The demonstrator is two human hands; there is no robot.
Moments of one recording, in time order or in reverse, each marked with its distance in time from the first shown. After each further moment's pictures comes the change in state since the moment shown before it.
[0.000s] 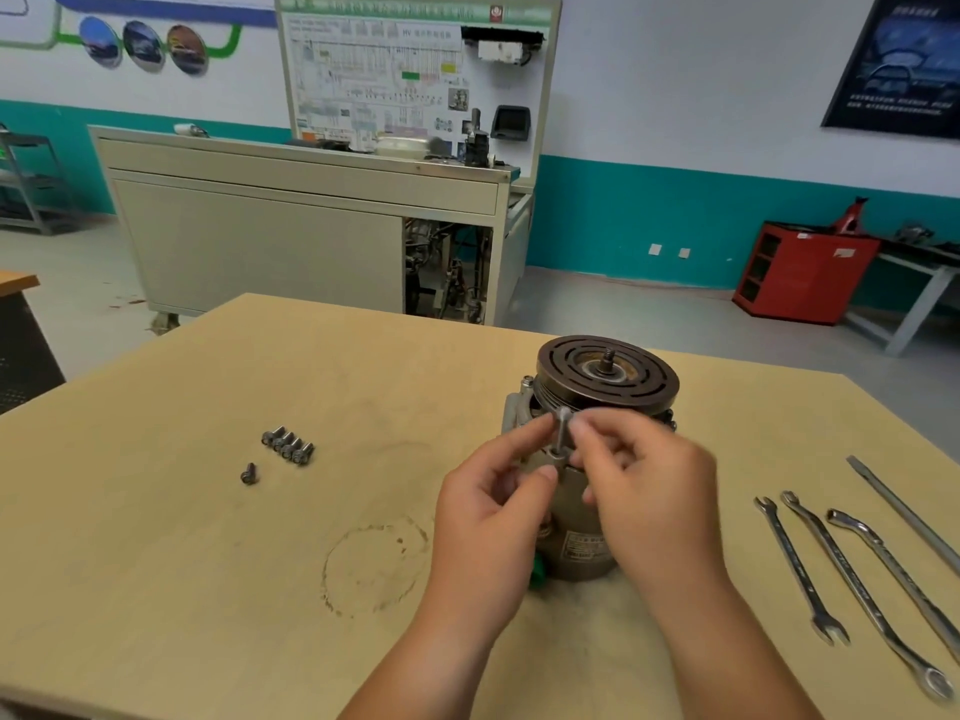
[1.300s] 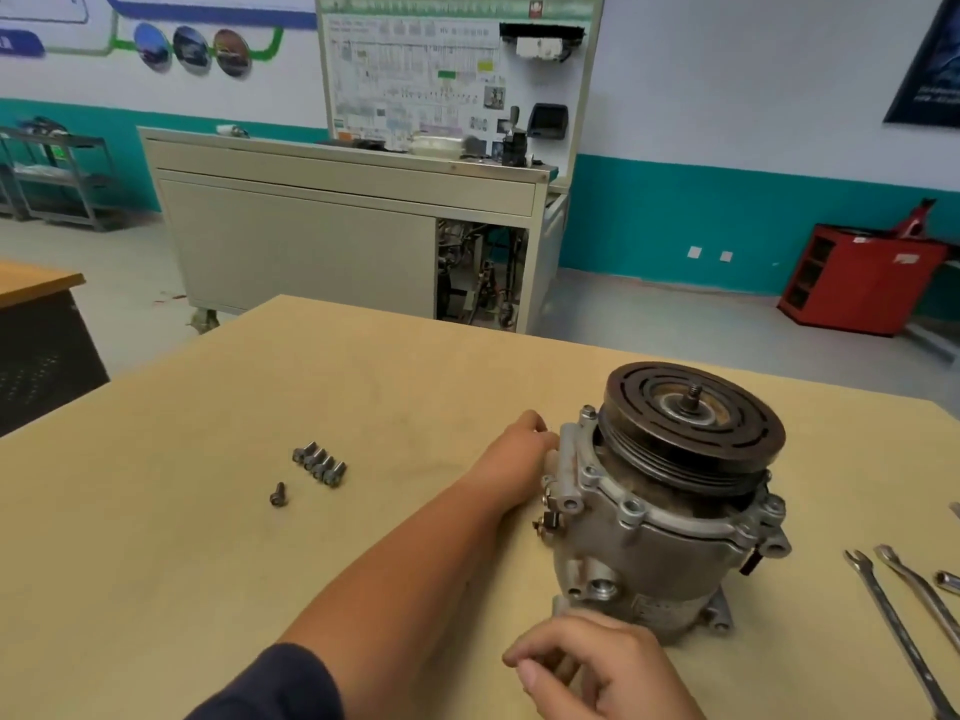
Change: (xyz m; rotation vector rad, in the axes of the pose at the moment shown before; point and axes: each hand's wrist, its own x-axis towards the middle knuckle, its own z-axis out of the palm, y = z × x) left_hand 0.168 -0.131 -0.044 1.276 -0.463 0.203; right_hand -0.056 0.018 0.035 0.104 -0.764 0.107
